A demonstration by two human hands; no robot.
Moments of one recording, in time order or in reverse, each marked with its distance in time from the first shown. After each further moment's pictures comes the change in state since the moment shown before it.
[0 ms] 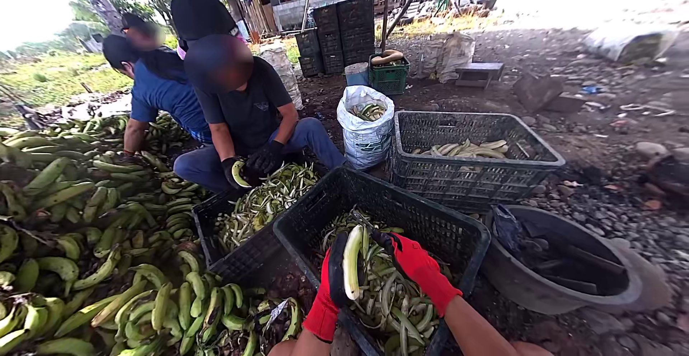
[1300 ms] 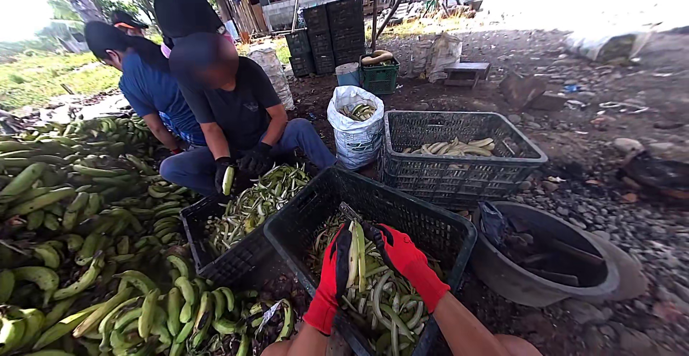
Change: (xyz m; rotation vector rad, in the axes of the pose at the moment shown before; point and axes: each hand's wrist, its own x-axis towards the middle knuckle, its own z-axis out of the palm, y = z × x) left_hand 0.010 -0.009 0.009 0.438 -0.096 0.226; right_hand -0.010 -0.016 -0.013 0.107 0.069 -0.079
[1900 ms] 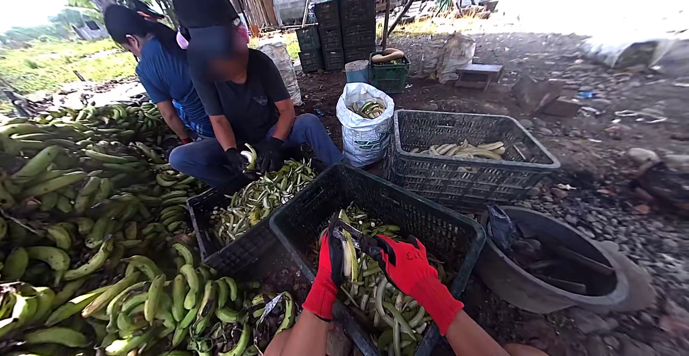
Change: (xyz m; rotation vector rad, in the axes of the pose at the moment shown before) left_hand 0.009 -0.011 -0.010 -0.058 0.226 -0.070; right_hand -0.035 -0.017 0.005 -0.360 -0.071 -0.027
